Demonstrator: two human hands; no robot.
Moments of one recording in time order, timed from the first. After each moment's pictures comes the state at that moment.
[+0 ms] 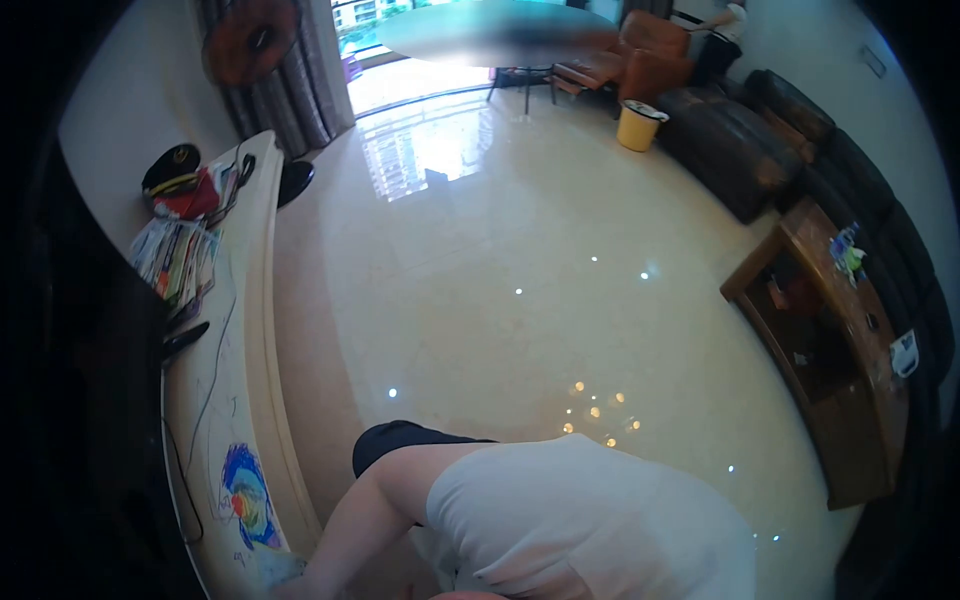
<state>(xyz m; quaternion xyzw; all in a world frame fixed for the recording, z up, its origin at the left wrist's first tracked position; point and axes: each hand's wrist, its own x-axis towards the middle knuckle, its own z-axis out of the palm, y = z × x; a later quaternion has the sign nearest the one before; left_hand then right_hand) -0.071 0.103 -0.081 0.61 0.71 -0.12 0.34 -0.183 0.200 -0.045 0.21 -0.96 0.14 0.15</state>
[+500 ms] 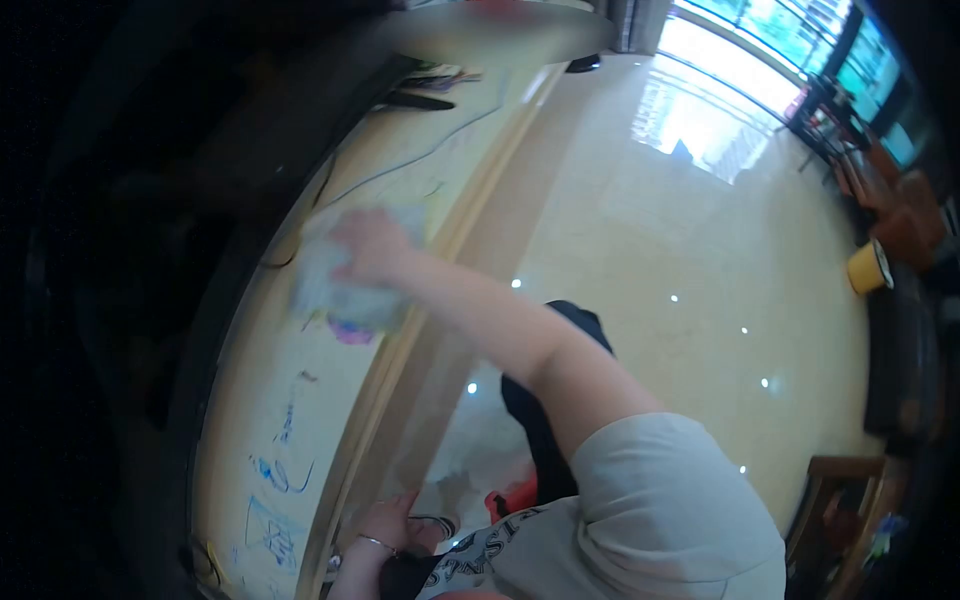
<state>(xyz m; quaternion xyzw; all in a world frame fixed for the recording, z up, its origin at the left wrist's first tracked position) -0.035 -0.005 -0.043 0.44 0.81 -0.06 0.39 -0.186 0.372 0.015 -0.03 -0.97 0.18 0.15</state>
